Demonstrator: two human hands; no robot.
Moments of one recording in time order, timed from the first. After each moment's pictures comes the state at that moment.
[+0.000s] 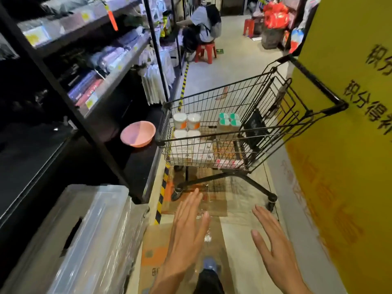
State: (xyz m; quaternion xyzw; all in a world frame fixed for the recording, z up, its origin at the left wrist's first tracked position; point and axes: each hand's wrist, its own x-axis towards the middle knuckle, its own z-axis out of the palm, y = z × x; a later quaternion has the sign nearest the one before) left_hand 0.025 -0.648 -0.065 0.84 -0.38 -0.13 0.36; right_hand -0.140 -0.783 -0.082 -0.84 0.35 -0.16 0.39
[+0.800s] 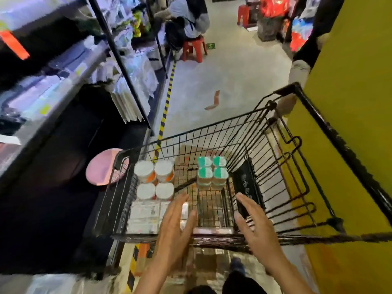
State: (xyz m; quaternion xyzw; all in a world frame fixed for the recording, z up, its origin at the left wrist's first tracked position) left_hand 0.275 -1.029 -0.083 0.85 -0.36 -0.14 0.37; right_hand 0.125 -1.180 -0.079 -0.81 0.33 -0.14 0.46
